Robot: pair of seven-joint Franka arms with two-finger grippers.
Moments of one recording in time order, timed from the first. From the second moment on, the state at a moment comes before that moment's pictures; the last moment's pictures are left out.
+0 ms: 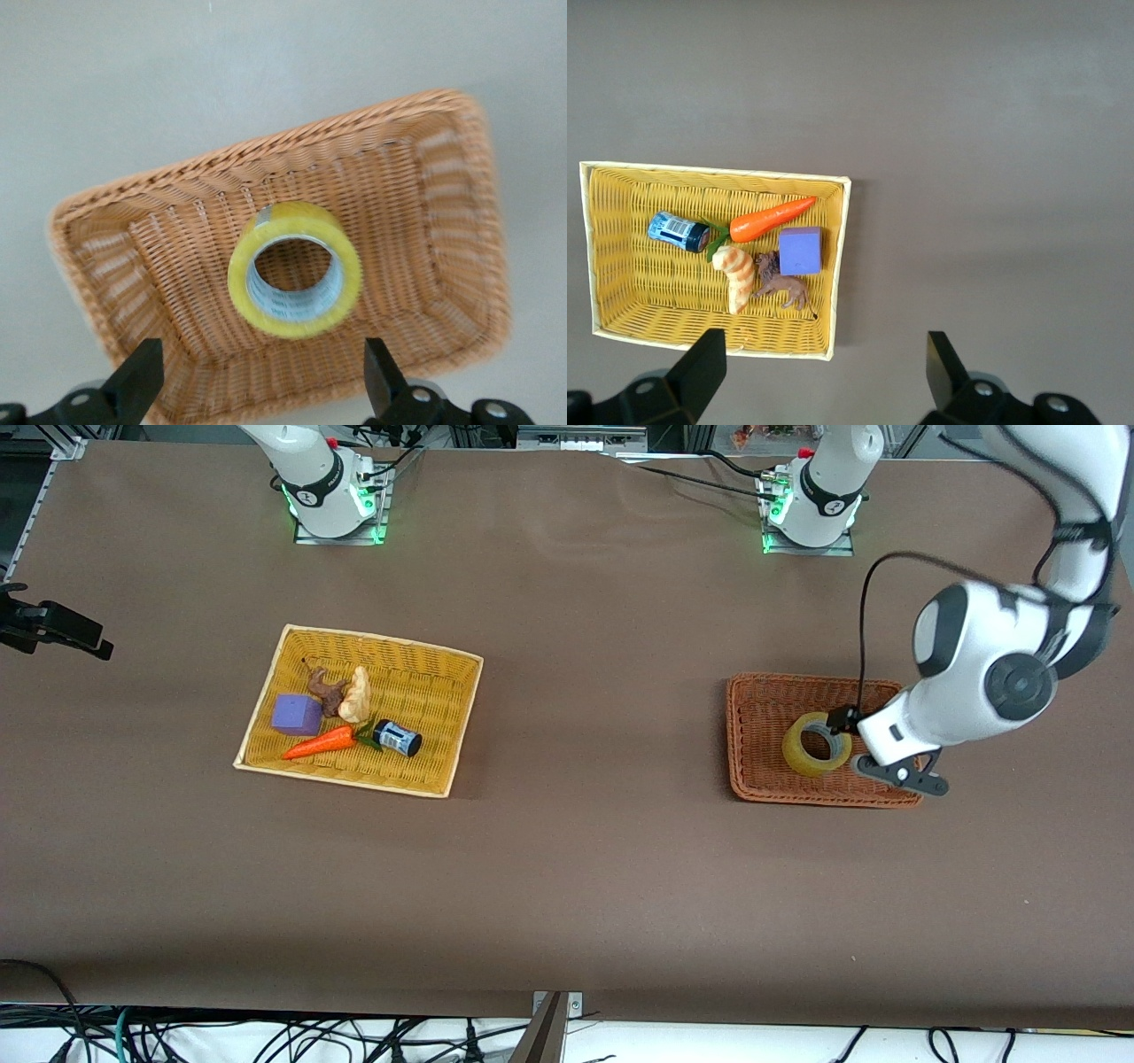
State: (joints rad) left arm -0.03 0.23 -0.07 -1.86 0.03 1.93 0.20; right arm -0.02 0.06 -0.09 -1.57 0.00 1.58 -0.03
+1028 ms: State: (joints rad) left arm -0.01 0.02 -0.08 -1.59 -0.01 1.62 -0.14; right arm -0.02 0.06 -0.09 -1.57 0.00 1.58 -0.03
